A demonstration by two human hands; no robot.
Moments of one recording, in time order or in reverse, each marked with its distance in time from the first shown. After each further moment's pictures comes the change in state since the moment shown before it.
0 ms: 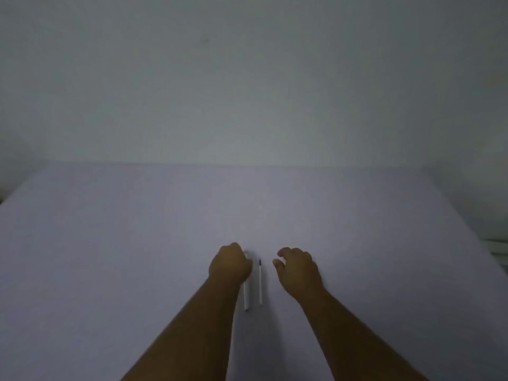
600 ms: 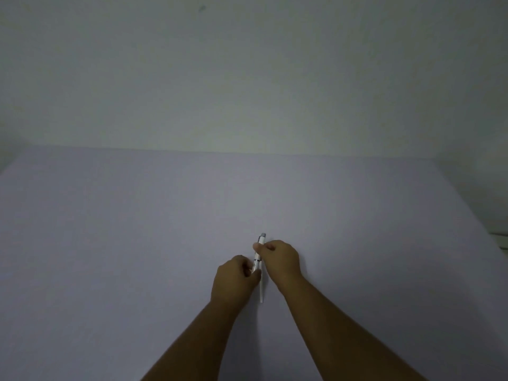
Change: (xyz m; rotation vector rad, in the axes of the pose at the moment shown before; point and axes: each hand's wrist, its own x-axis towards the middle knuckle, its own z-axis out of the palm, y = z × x) left_hand -0.016 -0.023 0.038 -0.313 0.119 0.147; right_hand 0.029 -0.038 0.019 0.640 -0.059 0.279
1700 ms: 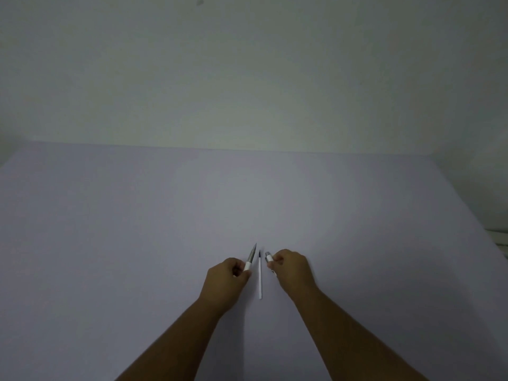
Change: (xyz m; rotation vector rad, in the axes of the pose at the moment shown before) left_hand -0.004 -0.017 -0.013 -0.042 -0.055 -0.012; right_hand 0.007 0.049 -0.009 -0.306 0.023 -0.083
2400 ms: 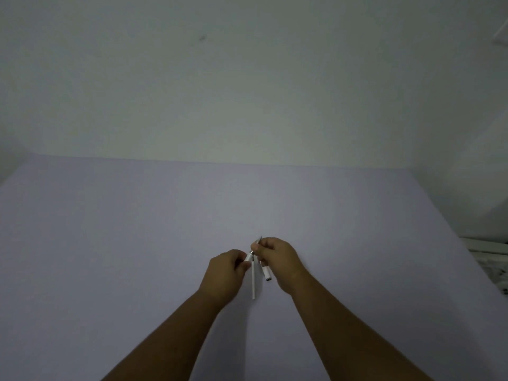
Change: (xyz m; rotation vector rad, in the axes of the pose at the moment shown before) left_hand -0.020 0.043 -0.026 0.048 0.015 0.199; right_hand -0.038 -0.053 -0.044 0.632 -0.198 -0.070
